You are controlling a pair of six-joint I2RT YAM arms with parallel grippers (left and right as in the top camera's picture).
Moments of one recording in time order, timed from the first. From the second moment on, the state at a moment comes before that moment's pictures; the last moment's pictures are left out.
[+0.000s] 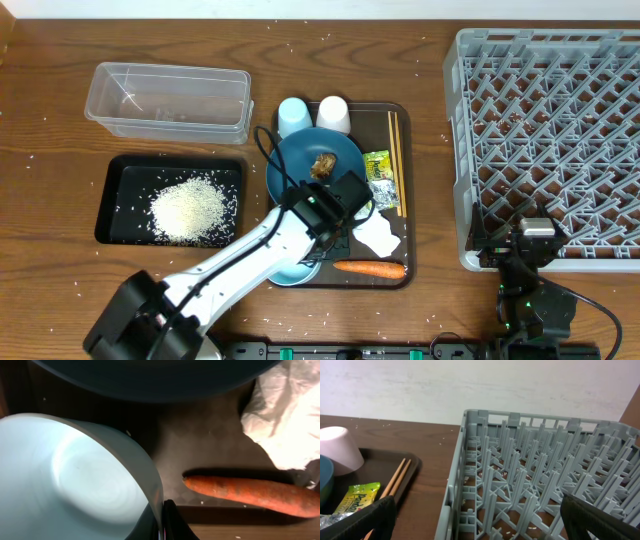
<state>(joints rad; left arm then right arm) -0.81 1.57 1.04 -0.96 0.01 -0.89 -0.05 0.01 0.01 -0.07 -0.05 -0.06</state>
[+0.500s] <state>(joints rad) -0.81 1.58 1.04 -0.92 0.01 -0.89 -0.05 0.01 0.01 -0.07 -0.05 -0.06</state>
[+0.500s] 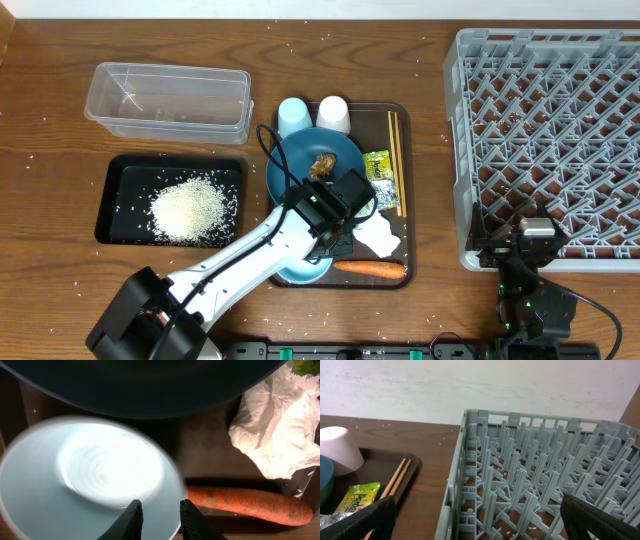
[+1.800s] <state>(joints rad) -0.82 1.86 1.30 -0.80 -0.22 -0.31 -0.05 0.01 0.01 -0.07 -0.05 -0.06</state>
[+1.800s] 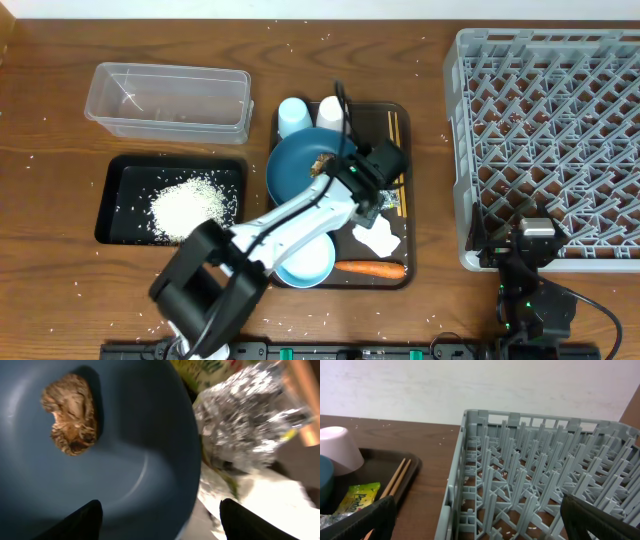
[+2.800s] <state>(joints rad) -0.82 1.95 1.27 -0.73 -0.29 -0.28 -0.05 0.01 0.01 -0.07 -0.05 -0.06</state>
